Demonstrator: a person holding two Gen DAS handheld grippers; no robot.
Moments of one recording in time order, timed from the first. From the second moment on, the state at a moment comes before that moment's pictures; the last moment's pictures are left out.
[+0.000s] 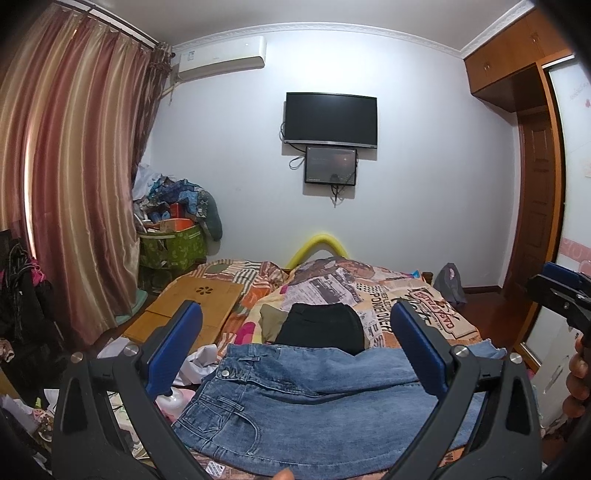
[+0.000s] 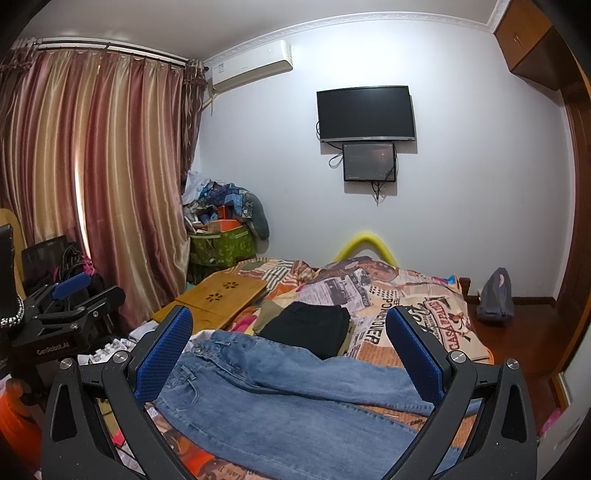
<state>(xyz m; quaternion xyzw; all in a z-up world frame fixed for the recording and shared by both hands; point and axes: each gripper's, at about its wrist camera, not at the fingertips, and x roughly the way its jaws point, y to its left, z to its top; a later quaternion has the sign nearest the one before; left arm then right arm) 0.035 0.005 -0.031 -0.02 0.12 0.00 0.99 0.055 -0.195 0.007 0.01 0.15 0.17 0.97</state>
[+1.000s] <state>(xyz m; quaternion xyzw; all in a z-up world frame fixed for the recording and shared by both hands) 0.295 0.082 -0.115 0.06 0.30 0.06 0.95 0.246 -0.270 -0.076 -0.02 0.31 0.10 0.95</state>
